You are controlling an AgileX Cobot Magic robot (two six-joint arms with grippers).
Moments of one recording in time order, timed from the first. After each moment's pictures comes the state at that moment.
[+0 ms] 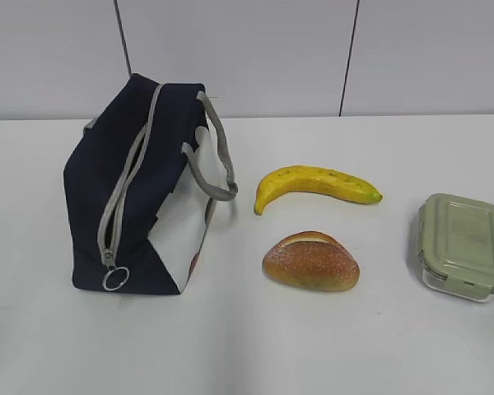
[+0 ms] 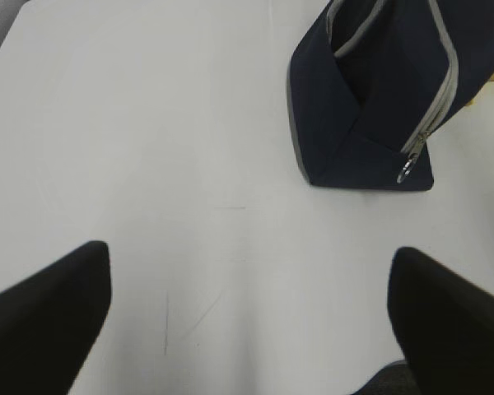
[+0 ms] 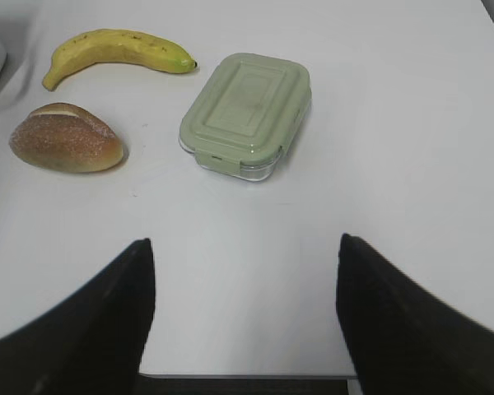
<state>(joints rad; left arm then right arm) -0.03 -0.02 -0.52 -0.02 1.11 0.00 0.01 -0.02 -0.50 -0.06 1.14 0.01</state>
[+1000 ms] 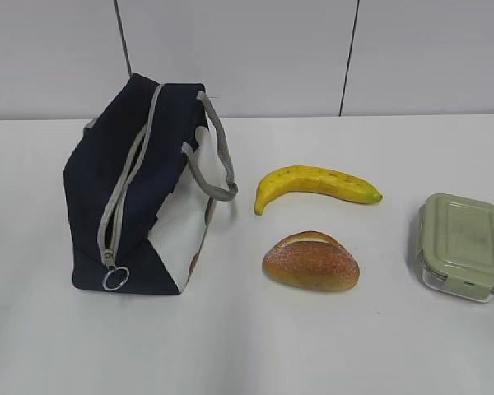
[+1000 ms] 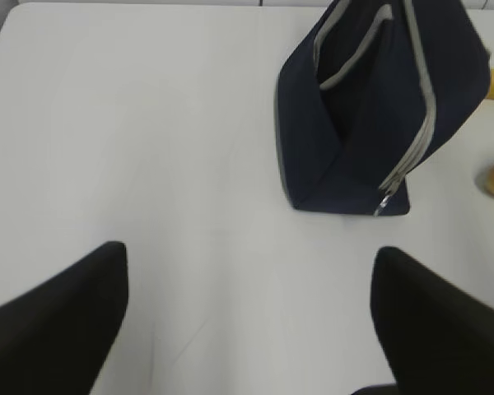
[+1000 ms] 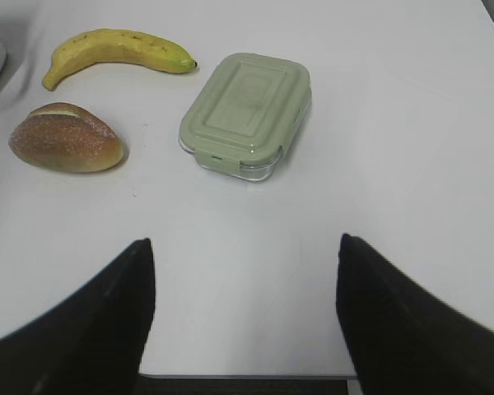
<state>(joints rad) -0.03 0.21 -0.67 -0.04 1.08 0.00 0.01 -0.02 -0.50 -0.06 1.14 0.01</state>
